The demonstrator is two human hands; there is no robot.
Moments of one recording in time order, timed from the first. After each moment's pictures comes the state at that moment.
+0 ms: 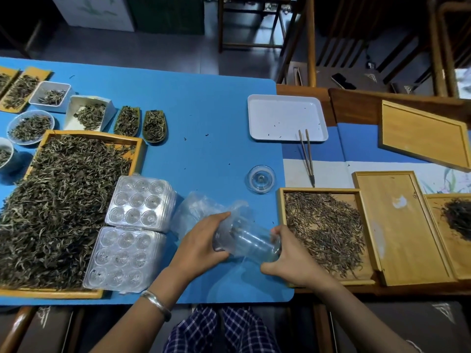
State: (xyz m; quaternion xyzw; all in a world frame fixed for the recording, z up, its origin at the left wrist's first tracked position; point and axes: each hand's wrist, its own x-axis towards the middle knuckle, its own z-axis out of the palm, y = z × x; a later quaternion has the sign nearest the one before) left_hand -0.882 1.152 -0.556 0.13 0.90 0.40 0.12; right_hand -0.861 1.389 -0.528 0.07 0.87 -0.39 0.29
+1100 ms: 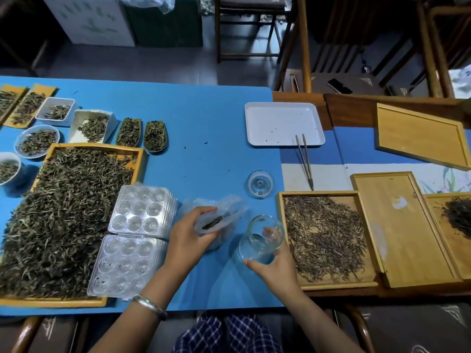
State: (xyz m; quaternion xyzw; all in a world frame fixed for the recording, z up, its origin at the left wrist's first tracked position) left_hand -0.896 1.147 -0.527 -0.03 0.85 0.53 0.03; right_hand -0.837 1.353 -0.570 0.16 0.82 -0.55 0.06
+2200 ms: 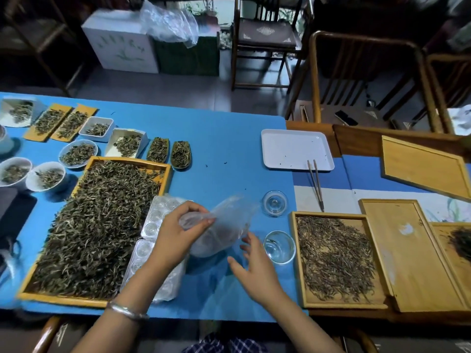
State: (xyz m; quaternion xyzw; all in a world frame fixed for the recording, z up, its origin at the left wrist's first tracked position) left_hand -0.910 1.089 -0.460 -0.03 0.78 0.63 0.00; right_hand -0.857 1.273 -0.510 0.04 0.84 -0.52 0.16
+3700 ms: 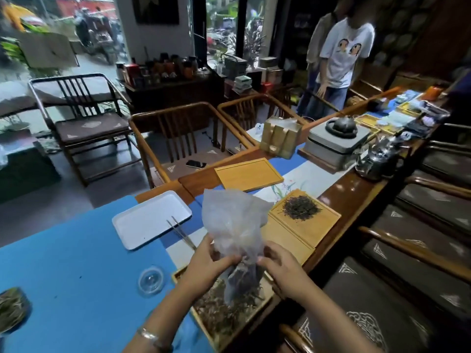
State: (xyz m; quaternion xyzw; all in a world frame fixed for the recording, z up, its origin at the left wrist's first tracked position) left_hand -0.912 1.377 -0.399 0.26 0.66 0.63 0.32; right_hand -0.779 1.528 -0.404 0.22 0.75 -0.62 -0.11
